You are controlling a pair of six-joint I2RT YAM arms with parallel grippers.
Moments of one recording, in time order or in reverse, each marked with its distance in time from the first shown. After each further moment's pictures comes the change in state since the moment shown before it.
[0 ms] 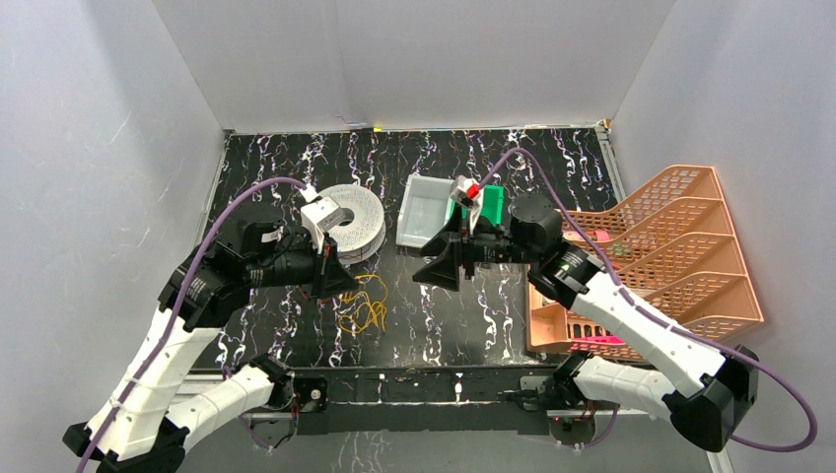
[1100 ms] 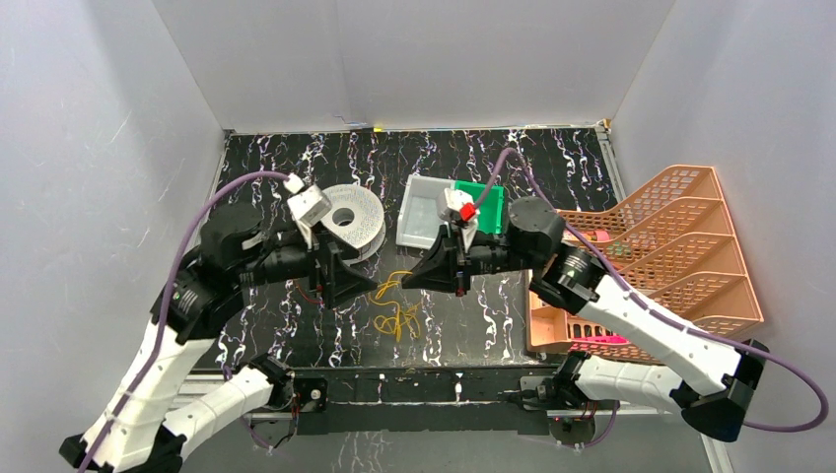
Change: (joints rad) left arm 0.000 -0.030 -0.019 0.227 0.099 -0.061; right arm 0.168 0.010 0.127 -0.032 -0.032 -0.122
